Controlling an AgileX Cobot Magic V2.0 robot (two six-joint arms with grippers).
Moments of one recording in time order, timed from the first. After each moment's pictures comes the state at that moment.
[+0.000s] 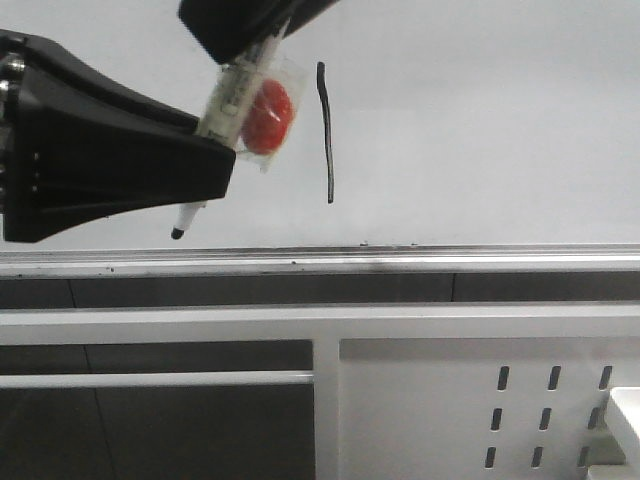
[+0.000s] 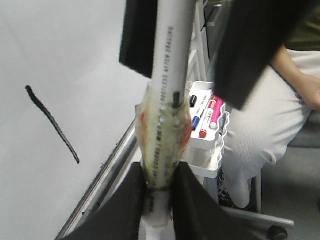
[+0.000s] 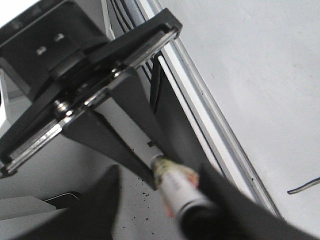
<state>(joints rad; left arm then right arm) -0.51 1.20 -0.39 1.02 -0.75 -0.51 0.85 1.21 -1.03 0.30 0.55 -0.51</state>
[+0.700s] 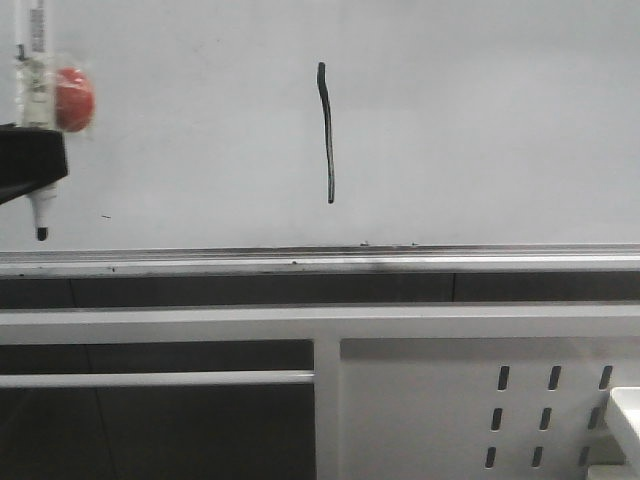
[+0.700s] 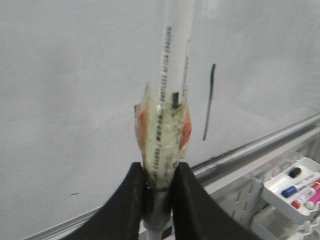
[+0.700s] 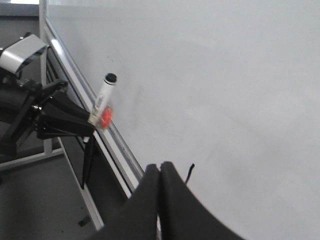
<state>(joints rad) -0.51 1.20 -0.05 0.19 -1.06 -0.22 0.74 0.74 -0.92 0.16 0.51 -0.46</state>
